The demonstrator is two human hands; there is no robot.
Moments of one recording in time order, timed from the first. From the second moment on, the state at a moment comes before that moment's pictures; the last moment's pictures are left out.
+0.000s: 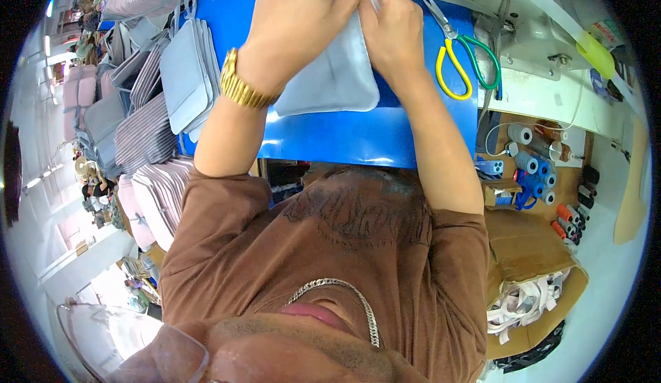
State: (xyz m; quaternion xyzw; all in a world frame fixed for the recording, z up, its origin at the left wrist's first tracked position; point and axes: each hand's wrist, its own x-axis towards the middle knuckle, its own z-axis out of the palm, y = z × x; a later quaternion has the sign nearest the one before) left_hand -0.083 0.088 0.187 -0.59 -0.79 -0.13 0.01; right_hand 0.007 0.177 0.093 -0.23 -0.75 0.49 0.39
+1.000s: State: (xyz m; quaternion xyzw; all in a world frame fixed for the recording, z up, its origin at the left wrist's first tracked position) left_hand -0.125 0.023 0.174 -0.77 -0.60 -0.13 0.17; right_hand 0.014 0.184 0.094 -0.15 -0.64 0.70 0.28
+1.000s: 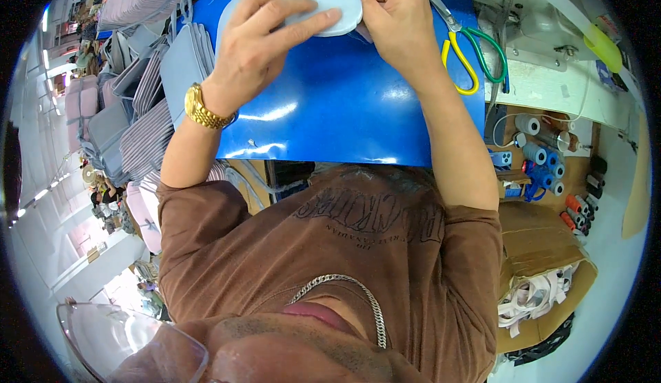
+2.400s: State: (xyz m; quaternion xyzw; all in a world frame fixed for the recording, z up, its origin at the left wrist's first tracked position) left_hand -0.010 -0.064 0.065 -0.67 -0.71 -0.22 0.06; right_hand 0.018 0.188 0.088 -0.10 -0.59 0.76 0.24
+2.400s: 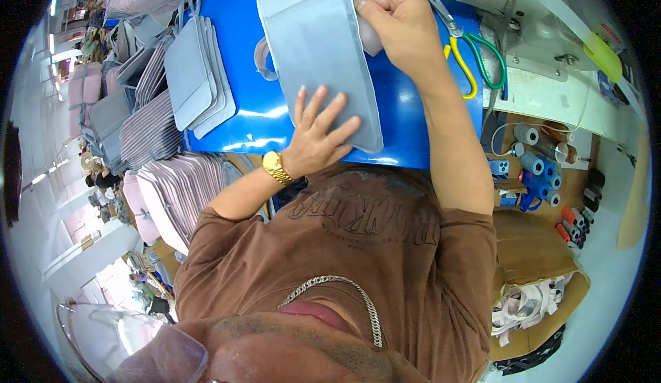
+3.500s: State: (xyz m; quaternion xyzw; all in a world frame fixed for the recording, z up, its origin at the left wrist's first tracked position) left_hand -0.077 0.013 0.182 -0.76 -0.61 -0.19 0.10; right_hand 0.013 0.197 0.089 -0.07 -0.60 0.76 0.23
